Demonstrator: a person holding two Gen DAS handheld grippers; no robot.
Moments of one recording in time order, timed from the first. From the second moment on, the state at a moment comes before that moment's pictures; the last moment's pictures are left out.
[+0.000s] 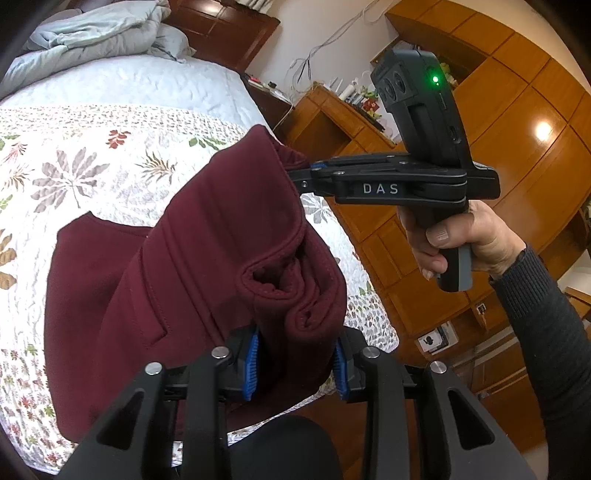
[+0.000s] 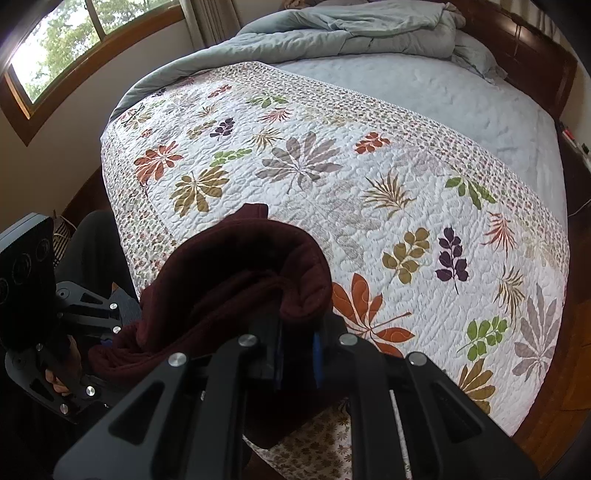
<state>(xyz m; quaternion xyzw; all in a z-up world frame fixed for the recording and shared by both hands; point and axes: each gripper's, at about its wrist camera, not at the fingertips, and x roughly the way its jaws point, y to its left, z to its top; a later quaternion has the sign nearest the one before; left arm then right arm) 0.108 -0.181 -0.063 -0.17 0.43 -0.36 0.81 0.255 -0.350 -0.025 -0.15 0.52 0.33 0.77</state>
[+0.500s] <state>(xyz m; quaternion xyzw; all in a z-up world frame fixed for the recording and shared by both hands) 0.114 -0.230 -0.113 -0.14 0.48 -0.35 0.79 0.245 -0.405 -0.085 -0.11 0.53 0.32 0.78</state>
